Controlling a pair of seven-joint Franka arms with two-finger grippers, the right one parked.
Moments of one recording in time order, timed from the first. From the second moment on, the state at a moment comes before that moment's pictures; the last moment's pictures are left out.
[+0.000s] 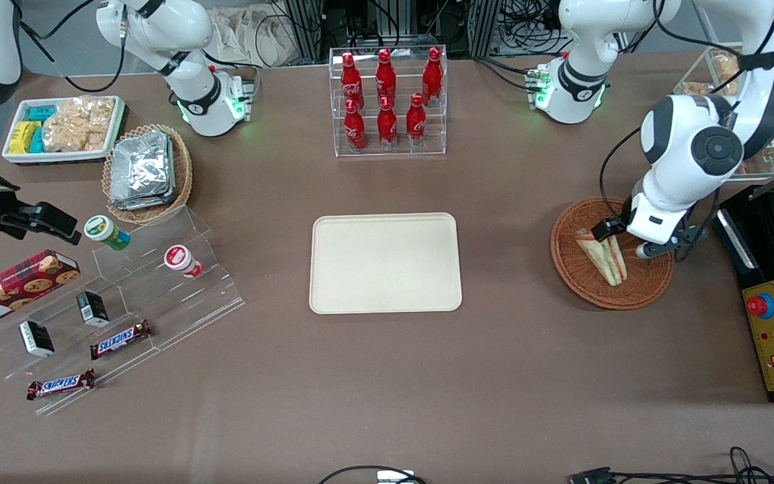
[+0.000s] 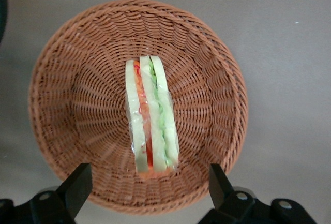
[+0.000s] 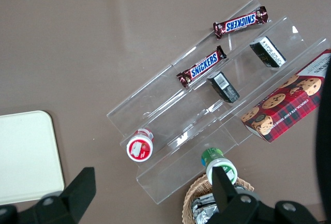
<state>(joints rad) 0.02 0.00 -0.09 -2.37 0.06 2.31 -0.43</state>
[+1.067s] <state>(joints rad) 0.04 0.13 -0.09 -2.48 0.06 2.60 -0.43</state>
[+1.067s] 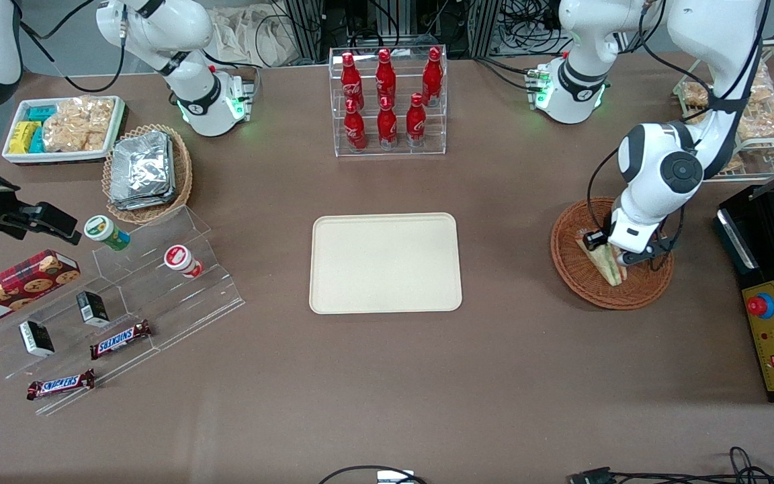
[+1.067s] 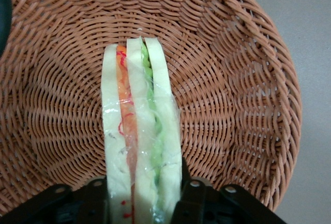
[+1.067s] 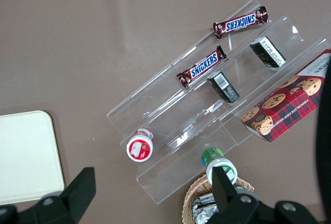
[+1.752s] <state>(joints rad) 0.03 -0.17 -0.11 -2.19 0.06 1.89 -0.35</state>
